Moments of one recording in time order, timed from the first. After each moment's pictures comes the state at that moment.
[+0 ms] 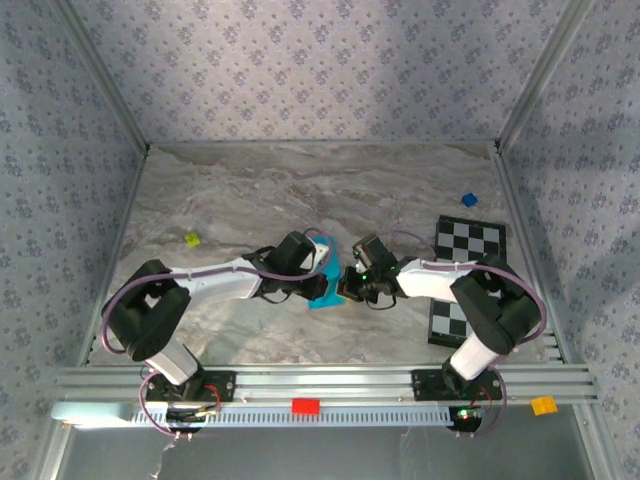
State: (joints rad) left arm -0.83 1.60 0.83 -0.18 0.27 -0.40; right arm 0.67 1.61 0.69 -0.10 -0.35 0.92
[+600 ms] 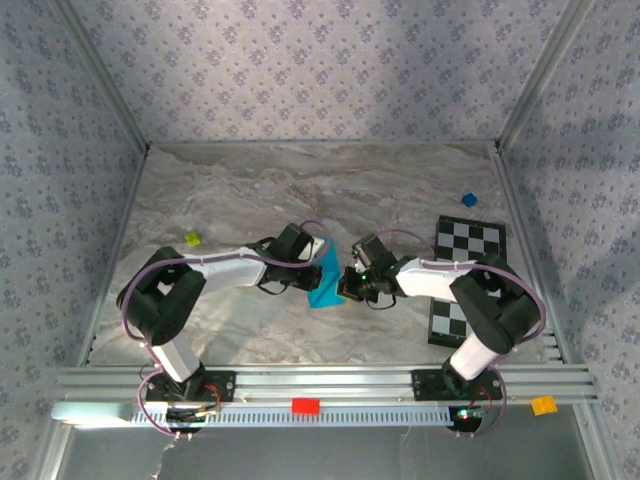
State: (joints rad) left arm -0.77 1.70 0.90 -0.24 0.24 -0.36; right arm 0.67 1.61 0.70 -0.11 -0.36 0.88
